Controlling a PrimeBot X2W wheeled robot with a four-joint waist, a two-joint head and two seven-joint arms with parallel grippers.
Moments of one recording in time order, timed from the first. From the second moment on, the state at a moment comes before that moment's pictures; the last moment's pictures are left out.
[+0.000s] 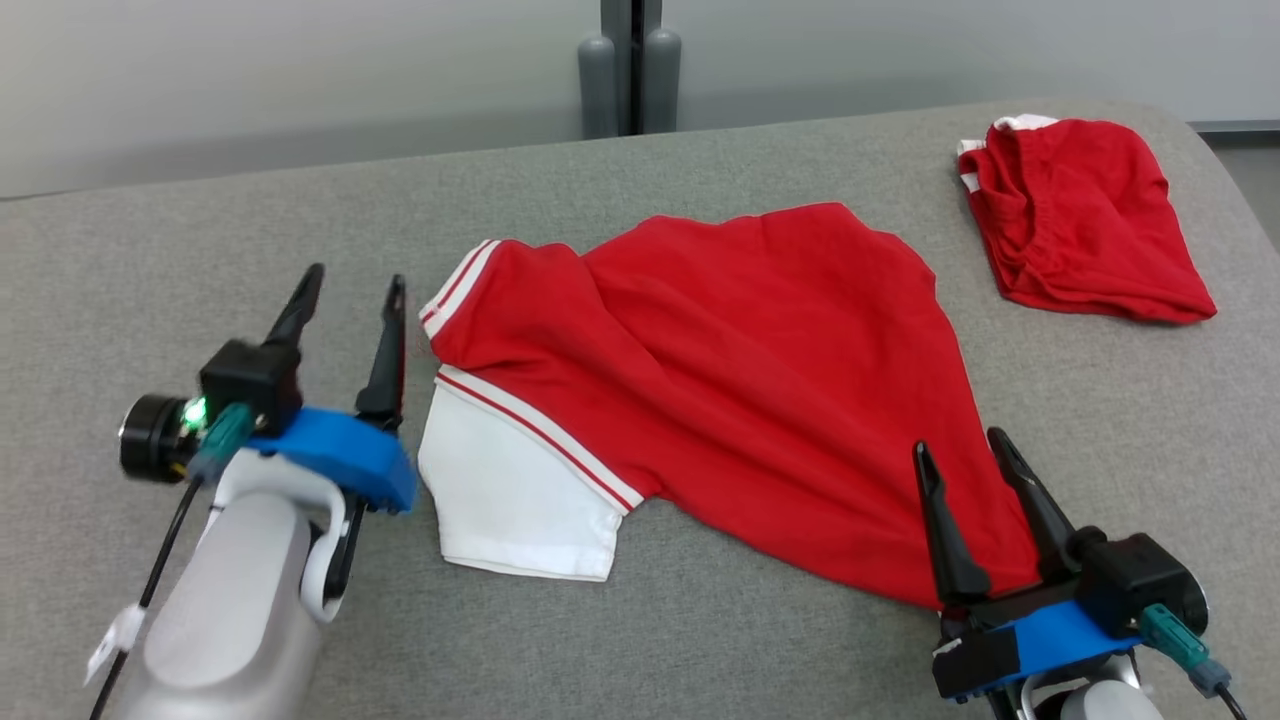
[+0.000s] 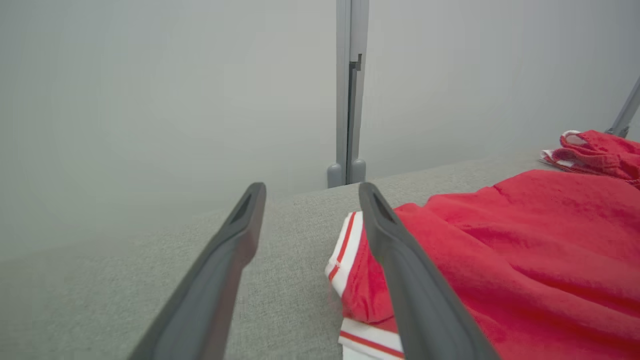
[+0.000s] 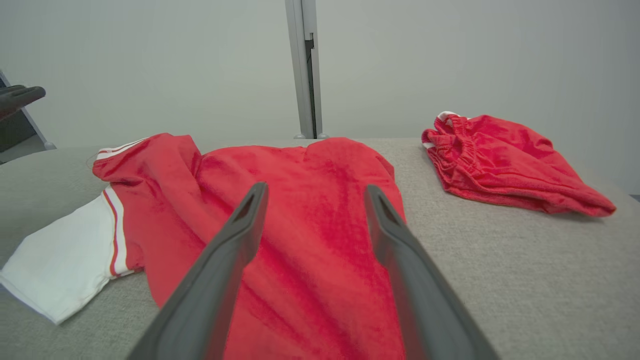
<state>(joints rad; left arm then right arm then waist) -0.57 0.24 -0.37 0.65 -0.33 -0.05 -0.26 -0.10 -0.05 0.07 0.18 0.12 0.13 -0.26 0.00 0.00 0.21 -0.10</state>
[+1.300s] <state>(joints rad) 0.04 0.08 0.11 0.19 -0.10 -0.09 -0.26 0.04 -0.05 -0.02 0.19 0.11 0.13 -0.26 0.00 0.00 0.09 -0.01</state>
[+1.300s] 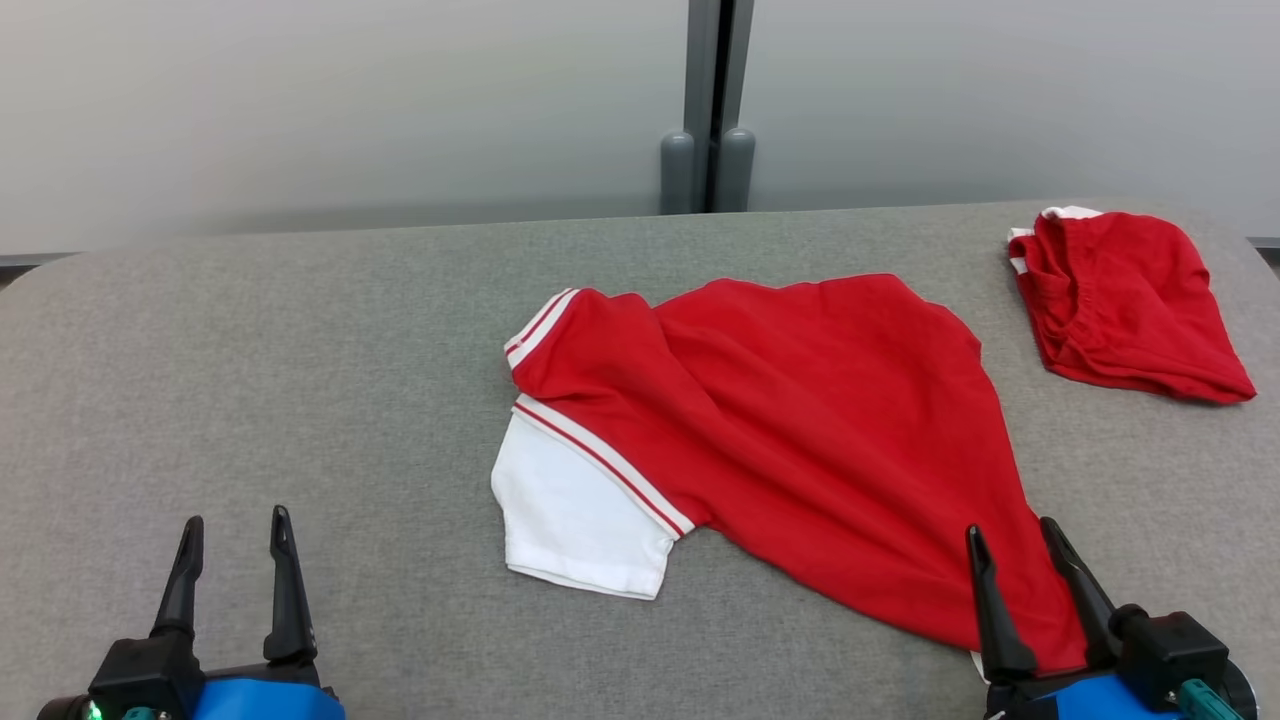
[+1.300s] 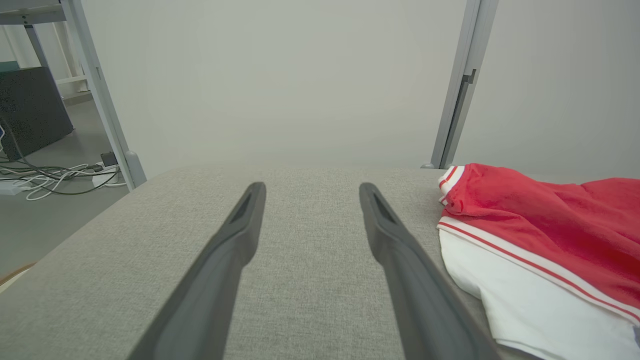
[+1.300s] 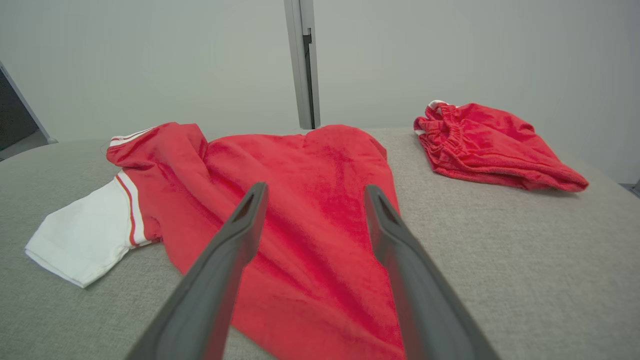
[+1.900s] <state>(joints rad) -0.10 0.13 -0.01 0.36 -0.07 -0.13 -0.26 0.11 -0.13 -0.01 0.25 0.06 0.13 -0.26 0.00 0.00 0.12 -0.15</state>
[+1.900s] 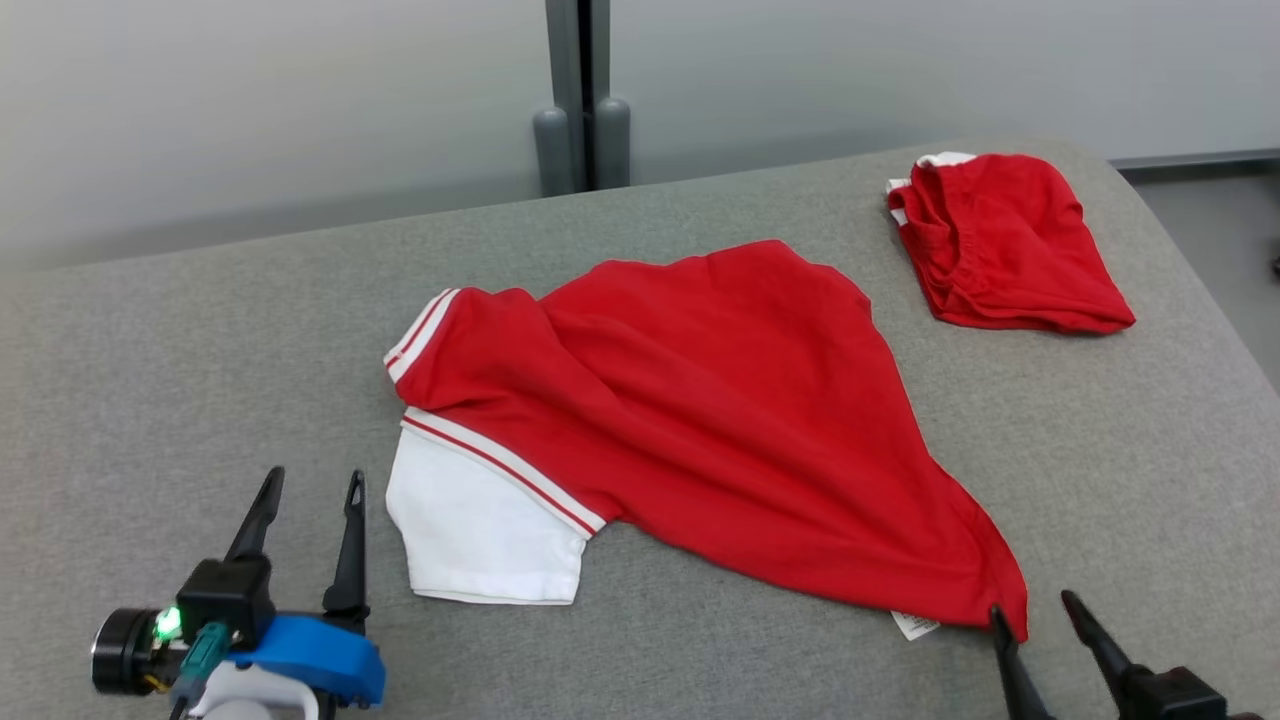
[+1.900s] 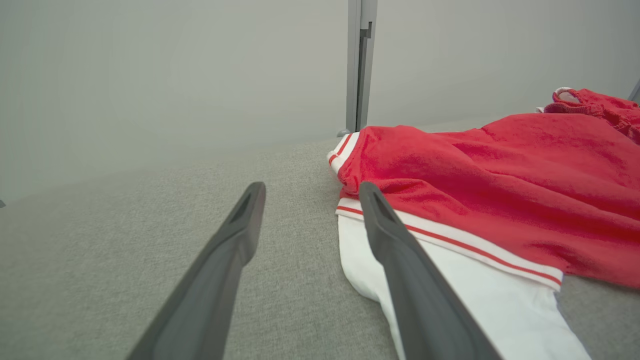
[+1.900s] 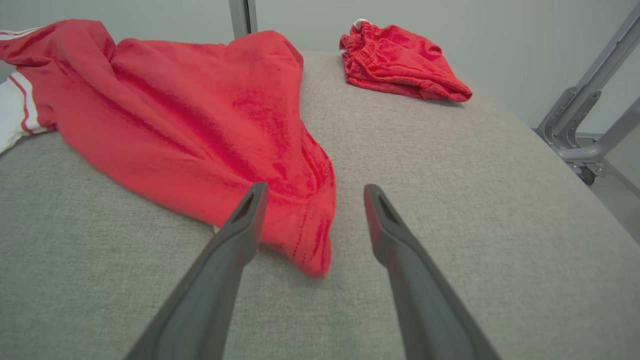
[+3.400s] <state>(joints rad) -0.49 0.28 -0.42 0.67 -0.63 -0.13 -0.26 -0.19 -0.20 0.28 0.35 0.19 0.13 -0.26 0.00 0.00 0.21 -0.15</state>
